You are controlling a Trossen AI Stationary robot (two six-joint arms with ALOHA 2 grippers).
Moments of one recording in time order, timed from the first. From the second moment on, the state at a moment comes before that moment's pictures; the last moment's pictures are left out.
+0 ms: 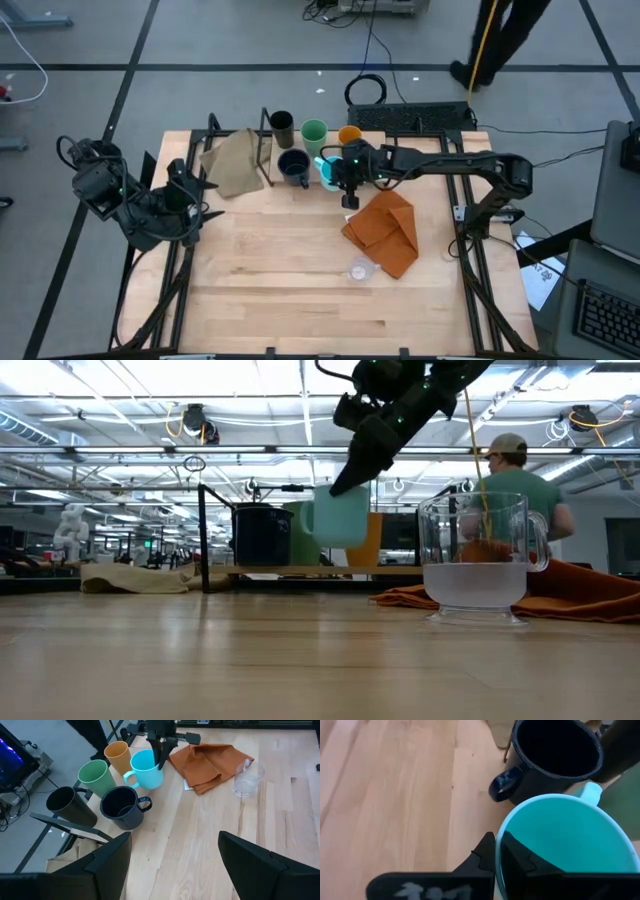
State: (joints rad) left arm -0.74 1.10 1.58 -1.57 -0.79 -0.78; right arm -0.27 1.64 1.19 -0.32 -0.11 -0.25
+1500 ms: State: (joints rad) left arm -0.74 1.10 1.58 -1.57 -0.79 -0.80; right arm -0.36 1.69 1.19 -0.28 -0.22 -0.33
